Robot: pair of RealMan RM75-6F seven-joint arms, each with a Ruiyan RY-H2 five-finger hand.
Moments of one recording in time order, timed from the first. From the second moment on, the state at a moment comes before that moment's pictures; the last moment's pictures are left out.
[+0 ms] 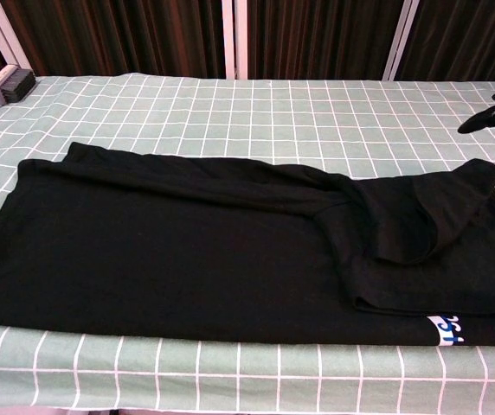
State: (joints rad) left arm -0.11 -1.49 -0.01 -1.34 1.64 1.61 -0.05; right arm 0.41 -1.22 -0.08 -1.76 -1.44 1.28 -0.52
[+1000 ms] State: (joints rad) left arm -0.12 -1.48 -0.01 -1.37 1.64 1.59 0.01; right arm 0.52 -1.35 0.02 -1.44 -1.34 0.99 -0.22
